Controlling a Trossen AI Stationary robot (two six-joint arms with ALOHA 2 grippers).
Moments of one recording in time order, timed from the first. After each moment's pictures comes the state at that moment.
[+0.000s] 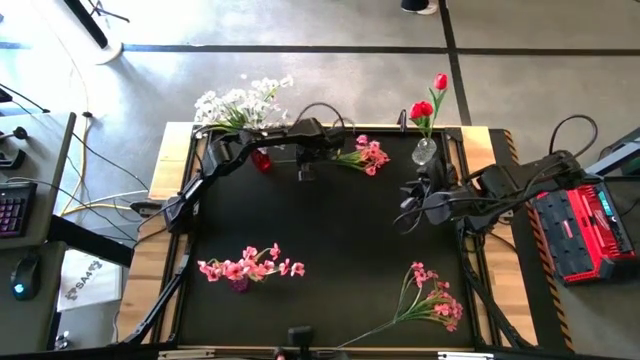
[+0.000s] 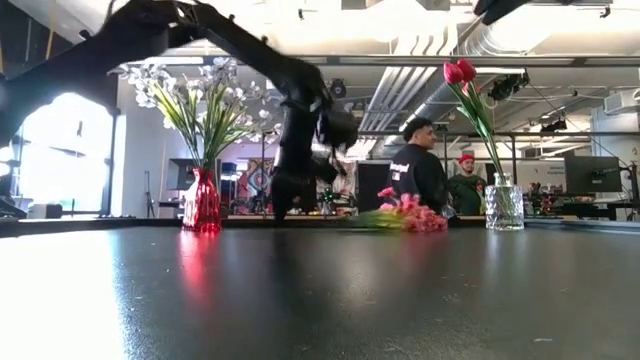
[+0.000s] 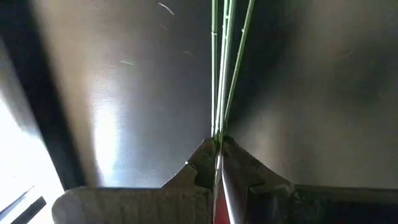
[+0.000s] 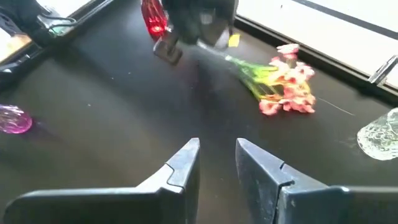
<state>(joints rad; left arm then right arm) 0.44 2.36 1.97 -1.23 -0.34 0.32 0.36 1.14 1.33 -1.24 0.67 1.06</state>
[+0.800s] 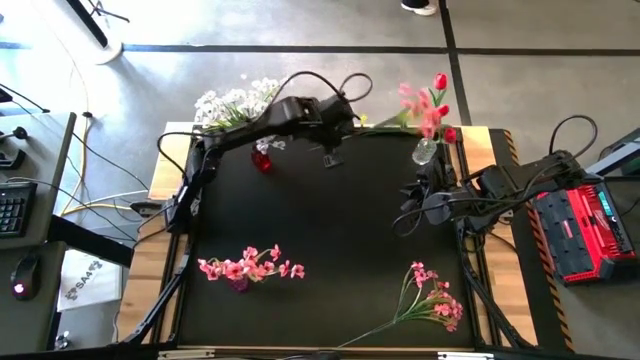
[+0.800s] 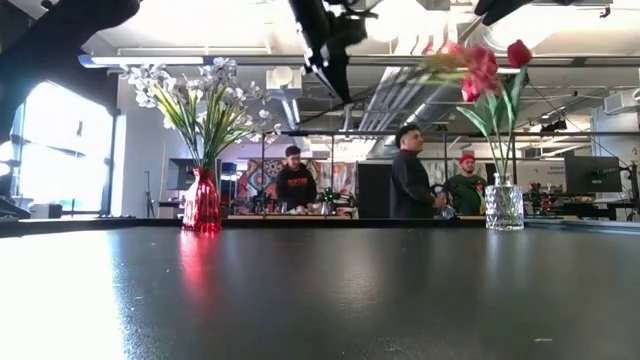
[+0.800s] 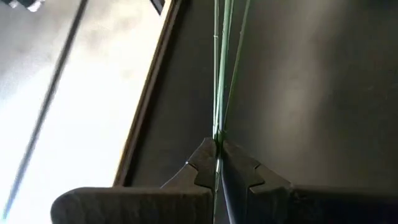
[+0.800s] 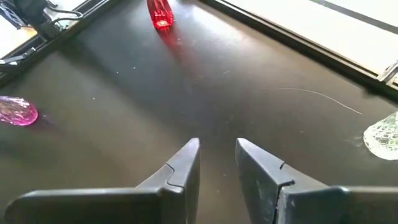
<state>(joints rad) 0.31 2.15 2.34 -1.18 -0.22 0.14 0.36 1.14 1.32 -1.23 0.65 1.04</state>
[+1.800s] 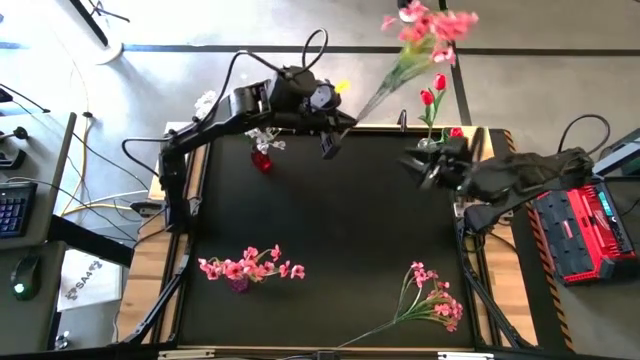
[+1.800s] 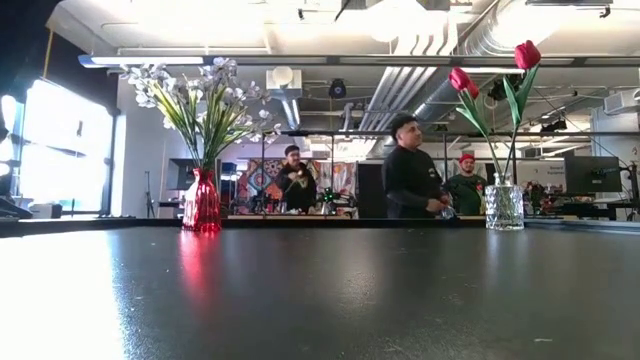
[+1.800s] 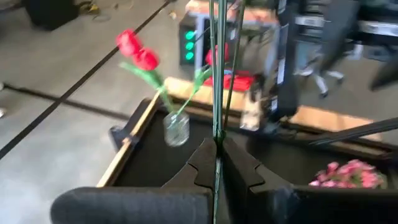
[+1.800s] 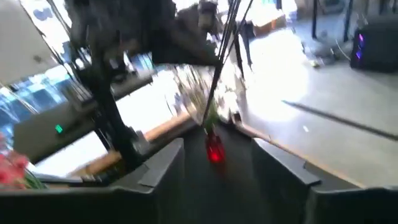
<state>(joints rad) 0.23 1.90 2.34 -0.87 -0.03 -0.03 0.36 1.00 1.32 -0.63 0.86 0.50</state>
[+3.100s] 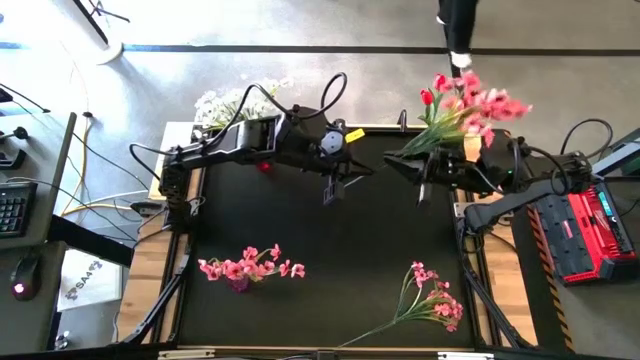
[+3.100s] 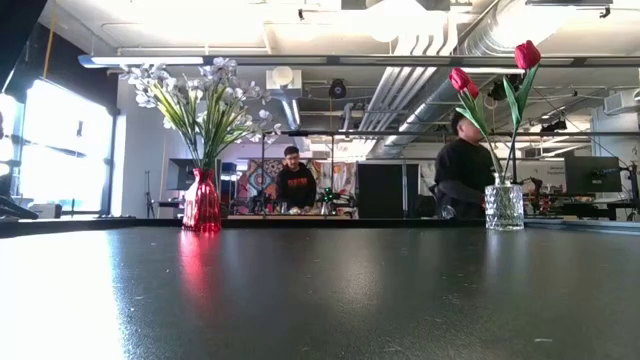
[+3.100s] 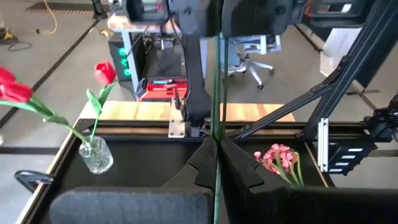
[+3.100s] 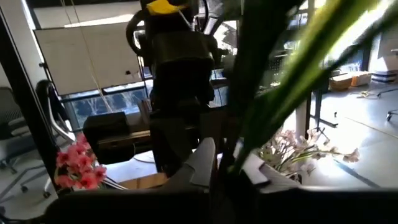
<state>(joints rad) 0.02 1.92 2.33 -0.79 0.03 0.00 0.24 1.04 1.32 -0.22 0.48 0.10</state>
